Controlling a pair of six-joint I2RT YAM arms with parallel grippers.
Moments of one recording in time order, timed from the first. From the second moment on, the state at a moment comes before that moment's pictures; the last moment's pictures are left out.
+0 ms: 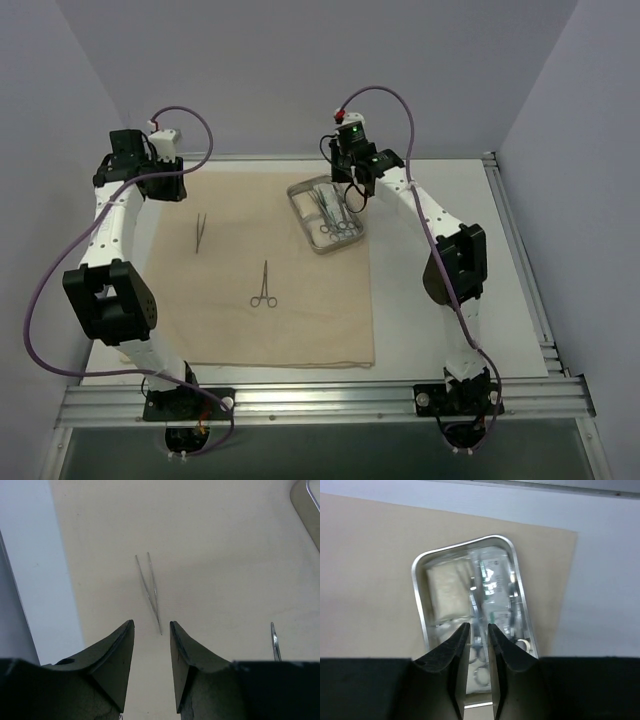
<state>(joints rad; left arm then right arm) 0.15 1.74 1.65 -0.71 0.26 0.23 0.55 2.08 1.97 -0.54 0.17 0.33</state>
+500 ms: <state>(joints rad) 0.15 1.89 1.79 -0.85 0.29 0.24 0.46 2.42 2.19 -0.65 0.14 0.14</state>
